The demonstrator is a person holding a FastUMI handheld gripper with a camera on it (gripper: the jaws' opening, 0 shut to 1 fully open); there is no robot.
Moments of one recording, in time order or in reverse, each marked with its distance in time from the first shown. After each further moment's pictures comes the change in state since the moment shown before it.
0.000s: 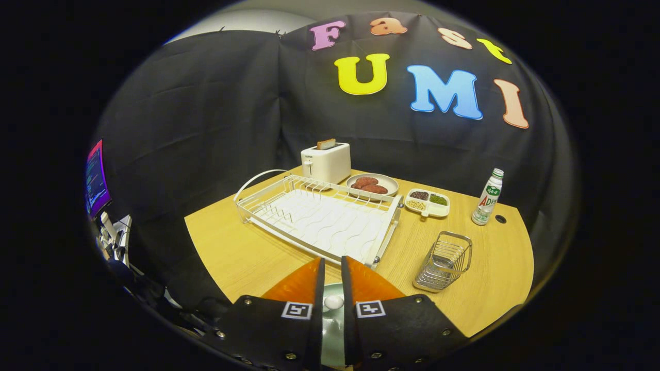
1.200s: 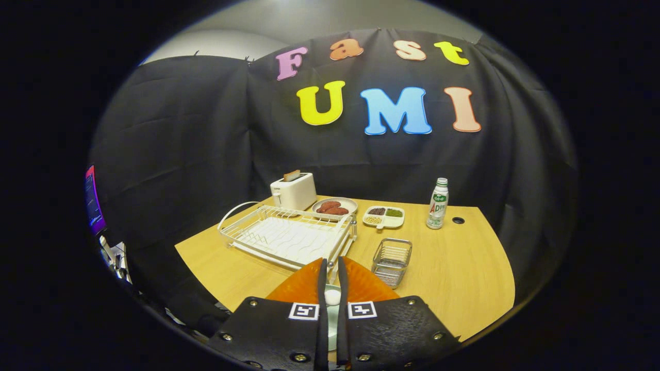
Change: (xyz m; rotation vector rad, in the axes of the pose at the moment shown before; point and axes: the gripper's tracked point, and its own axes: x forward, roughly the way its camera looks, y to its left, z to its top) arm -0.083 -0.042 0.013 0.102 -0.128 -0.108
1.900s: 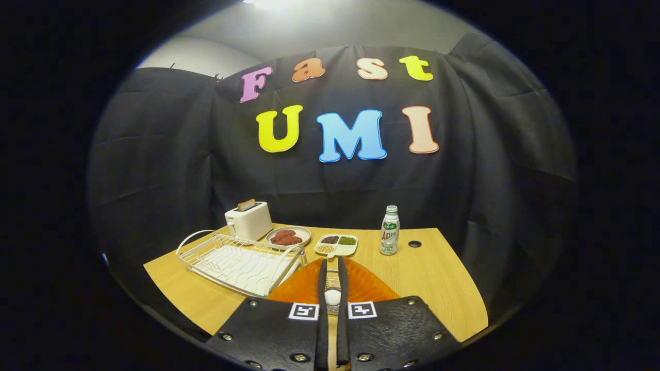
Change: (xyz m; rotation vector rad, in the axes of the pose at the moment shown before) arm -0.017 -0.102 0.051 0.051 -0.145 -0.200
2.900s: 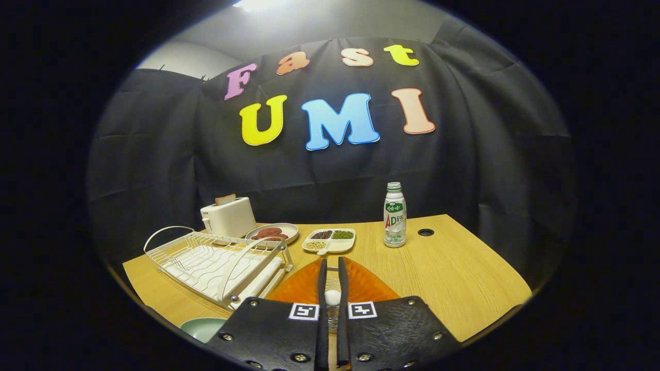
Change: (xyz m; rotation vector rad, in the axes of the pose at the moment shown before) arm 0.120 -0.034 -0.072 0.043 -0.074 -0.046
